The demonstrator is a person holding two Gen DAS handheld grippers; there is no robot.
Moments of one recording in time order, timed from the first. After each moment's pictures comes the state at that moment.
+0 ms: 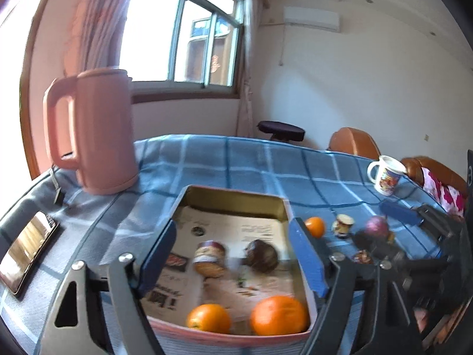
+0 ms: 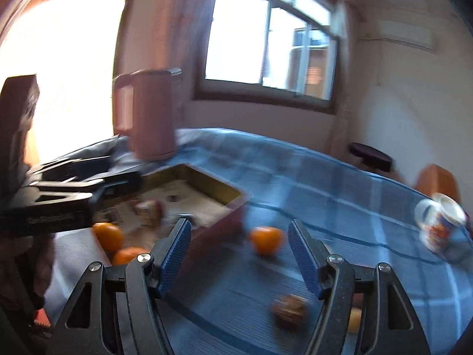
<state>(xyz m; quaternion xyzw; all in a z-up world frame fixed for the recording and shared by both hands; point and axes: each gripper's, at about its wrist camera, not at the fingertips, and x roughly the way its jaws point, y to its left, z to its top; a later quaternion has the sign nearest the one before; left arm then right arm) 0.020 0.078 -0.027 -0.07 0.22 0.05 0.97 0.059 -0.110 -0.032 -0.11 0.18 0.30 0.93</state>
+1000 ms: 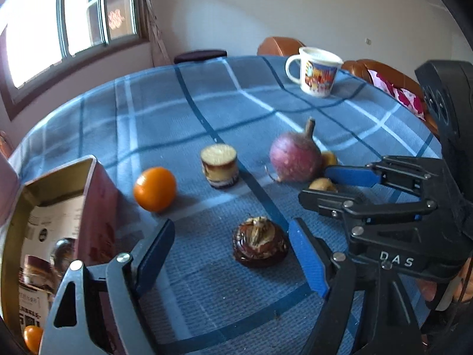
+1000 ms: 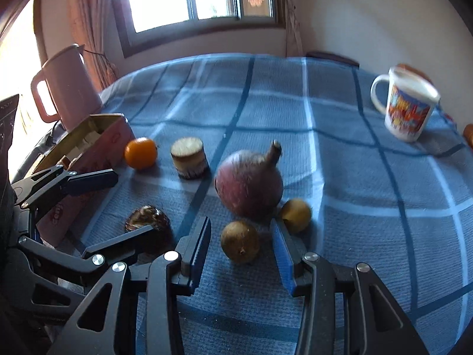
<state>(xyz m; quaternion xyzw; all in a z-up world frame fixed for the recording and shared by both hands) 0.115 -0.073 -0.076 0.04 0.40 -0.12 0.91 0.138 -0.204 -0.087 -0.04 0.39 0.23 0.89</state>
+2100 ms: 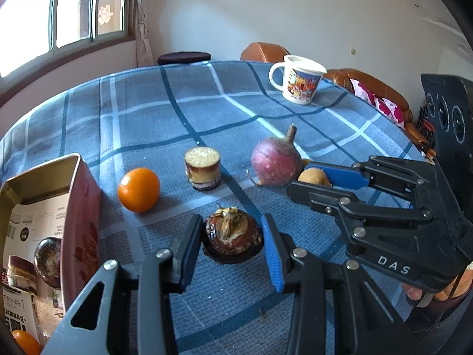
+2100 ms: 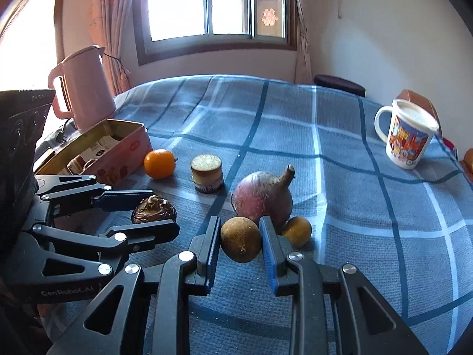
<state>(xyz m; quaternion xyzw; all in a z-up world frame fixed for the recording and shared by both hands) 0.108 -0.066 -0.072 0.01 0.38 -0.17 0.91 0.116 -0.197 -0.069 -0.07 0.33 0.24 0.91</state>
